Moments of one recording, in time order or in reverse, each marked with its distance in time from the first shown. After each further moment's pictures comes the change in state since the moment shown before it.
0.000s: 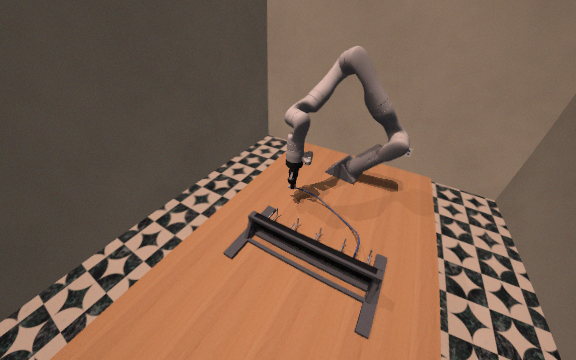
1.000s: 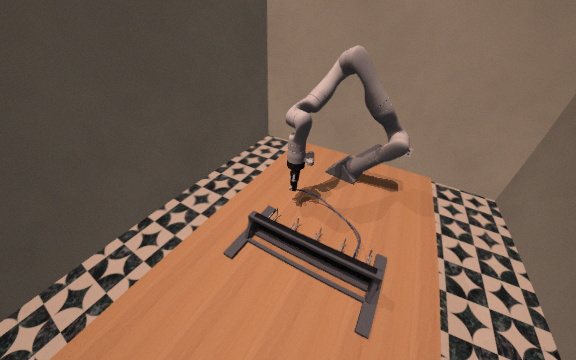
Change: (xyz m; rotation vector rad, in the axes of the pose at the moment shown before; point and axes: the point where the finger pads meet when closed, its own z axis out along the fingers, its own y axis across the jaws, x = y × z) arm 0.011 0.018 -0.005 -0.013 0.008 -0.087
